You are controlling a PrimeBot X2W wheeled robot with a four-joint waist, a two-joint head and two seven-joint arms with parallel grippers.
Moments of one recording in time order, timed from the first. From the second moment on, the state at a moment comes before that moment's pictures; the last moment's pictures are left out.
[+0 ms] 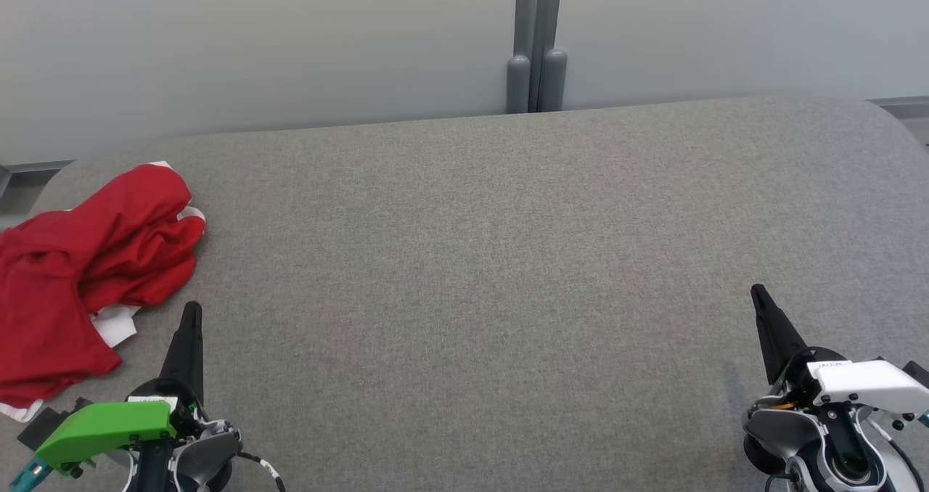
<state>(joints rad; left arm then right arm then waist) -0.09 0.05 0.11 0.24 -1.61 -0.13 0.11 -0.09 -0.05 -0.11 0.23 1.61 0.13 0.11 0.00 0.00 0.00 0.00</state>
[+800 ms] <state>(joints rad) -0.09 0.05 0.11 0.24 -1.61 -0.13 0.11 -0.09 -0.05 -0.11 0.23 1.61 0.13 0.11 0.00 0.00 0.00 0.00</state>
